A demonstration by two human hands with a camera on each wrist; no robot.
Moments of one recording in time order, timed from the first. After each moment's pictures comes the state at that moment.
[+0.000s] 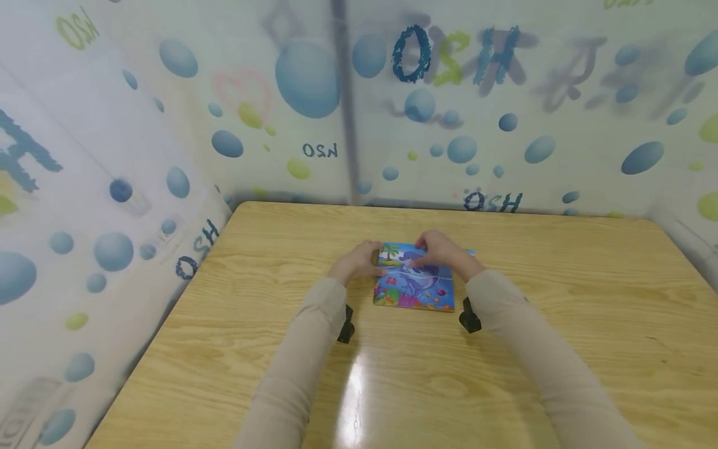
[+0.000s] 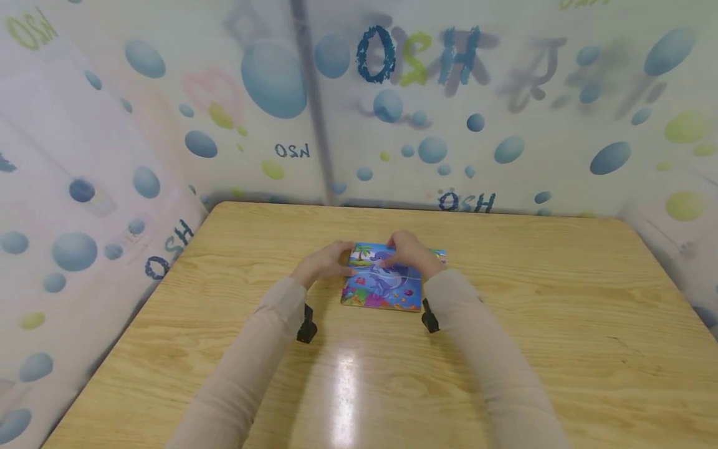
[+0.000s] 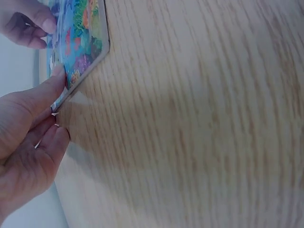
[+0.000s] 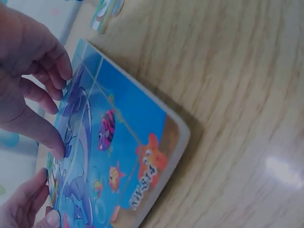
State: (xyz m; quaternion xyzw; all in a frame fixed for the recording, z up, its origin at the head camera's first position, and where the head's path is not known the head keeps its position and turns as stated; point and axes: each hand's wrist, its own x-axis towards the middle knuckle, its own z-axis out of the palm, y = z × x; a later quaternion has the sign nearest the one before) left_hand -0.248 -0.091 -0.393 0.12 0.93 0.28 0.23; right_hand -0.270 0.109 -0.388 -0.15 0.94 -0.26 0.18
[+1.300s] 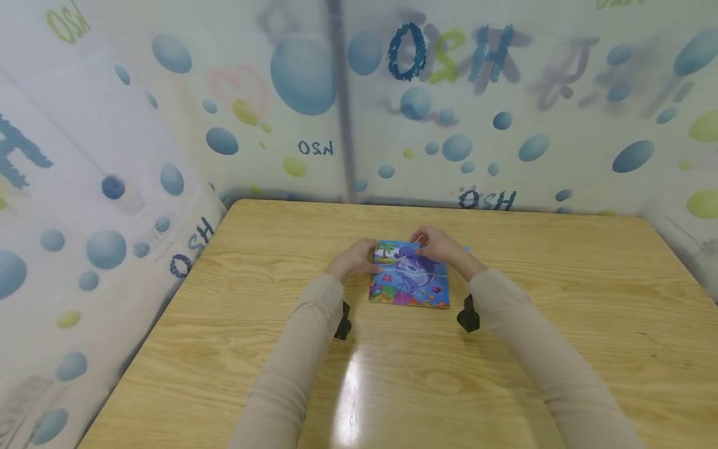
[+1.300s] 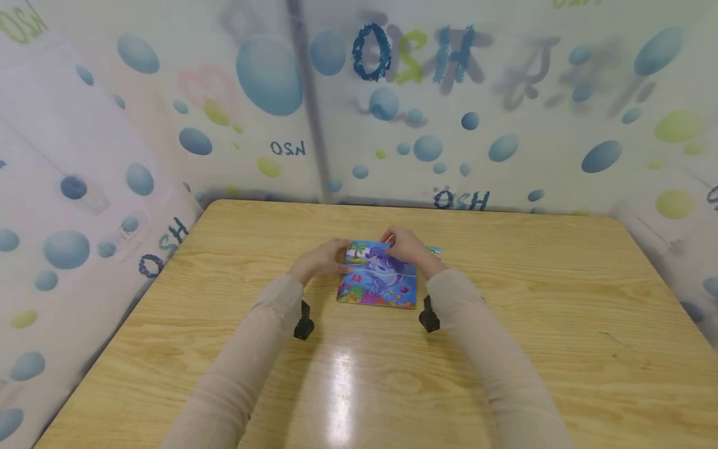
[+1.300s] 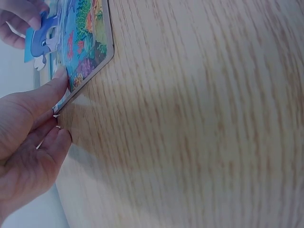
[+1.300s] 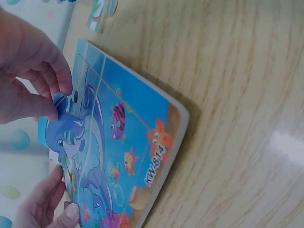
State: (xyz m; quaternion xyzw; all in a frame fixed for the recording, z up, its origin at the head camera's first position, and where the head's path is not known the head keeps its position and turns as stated) left_hand -0.247 -0.089 -0.389 0.12 0.93 0.27 0.22; right_hand -0.264 0.116 -0.384 -0.14 0.91 -0.35 0.17
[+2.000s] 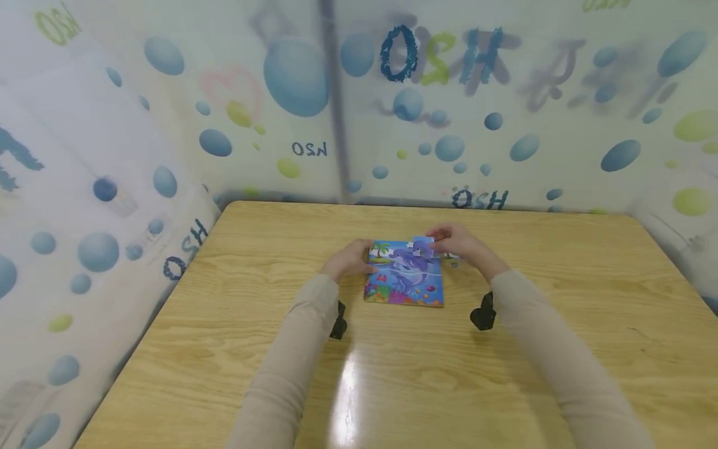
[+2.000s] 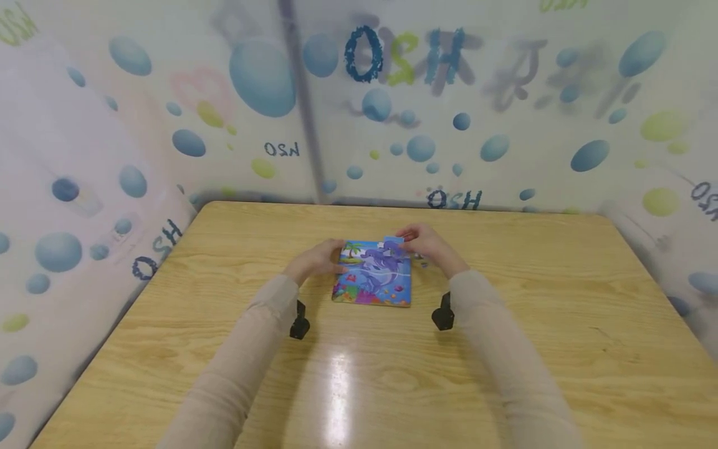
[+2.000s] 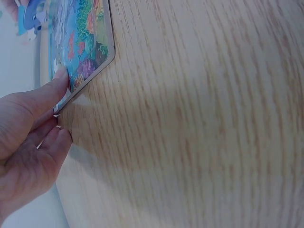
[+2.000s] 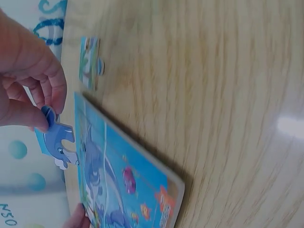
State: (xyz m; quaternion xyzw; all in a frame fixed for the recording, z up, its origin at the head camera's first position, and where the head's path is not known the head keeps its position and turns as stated) left_hand -0.248 -0.089 -0.391 0.12 0.93 0.27 0.22; right_hand -0.259 0.162 -0.380 -0.08 0.86 -0.46 0.21
